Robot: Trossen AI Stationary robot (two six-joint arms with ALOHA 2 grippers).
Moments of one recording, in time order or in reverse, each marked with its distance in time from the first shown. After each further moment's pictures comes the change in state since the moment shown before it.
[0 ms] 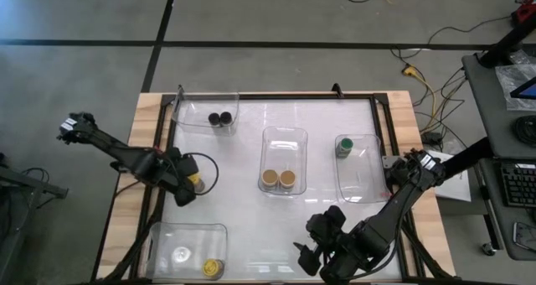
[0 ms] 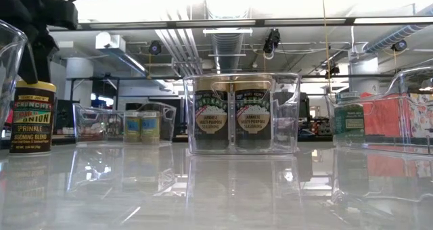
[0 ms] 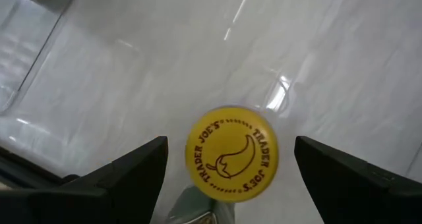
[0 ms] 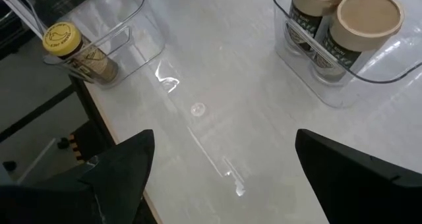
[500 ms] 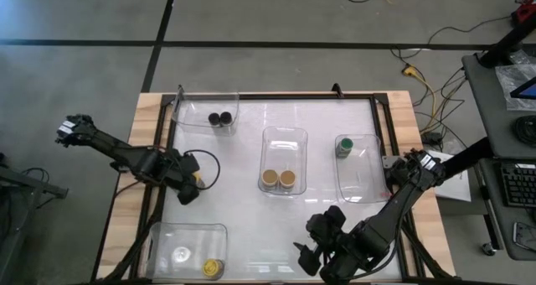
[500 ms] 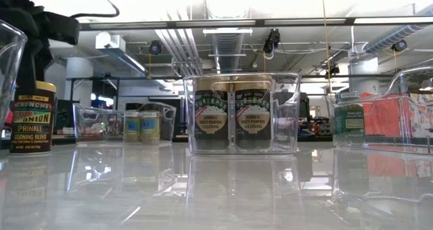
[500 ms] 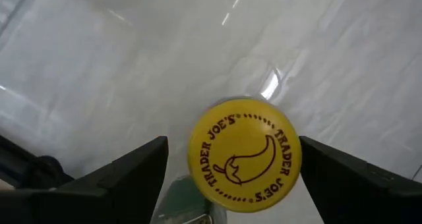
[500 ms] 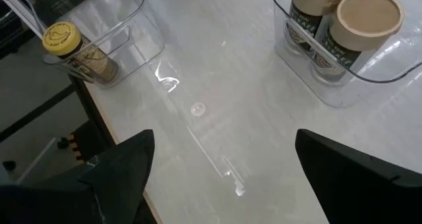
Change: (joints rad) left arm 0.074 -0.006 -0.062 0.046 0.073 -0.046; right arm 0.000 0.000 -0.001 0.000 0.000 0.001
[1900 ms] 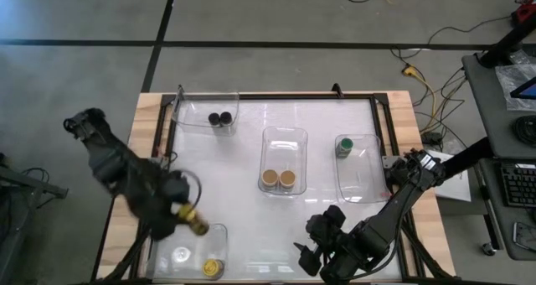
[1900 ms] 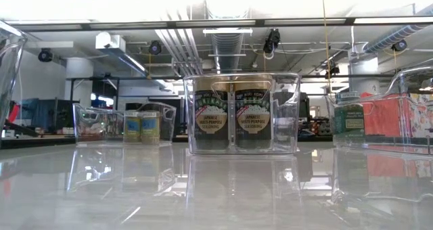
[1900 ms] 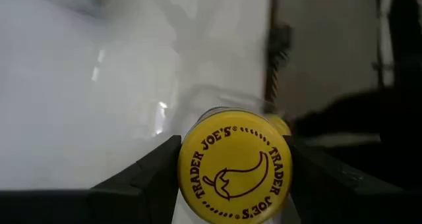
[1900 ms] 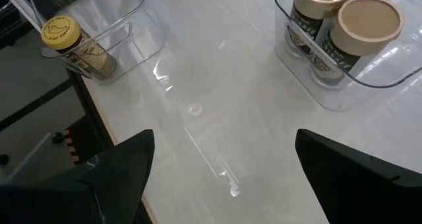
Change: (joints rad) left arm -0.389 0.185 0.635 0.002 0.050 -0.047; right arm 0.000 0.000 0.000 -0.001 -0.001 -0.033
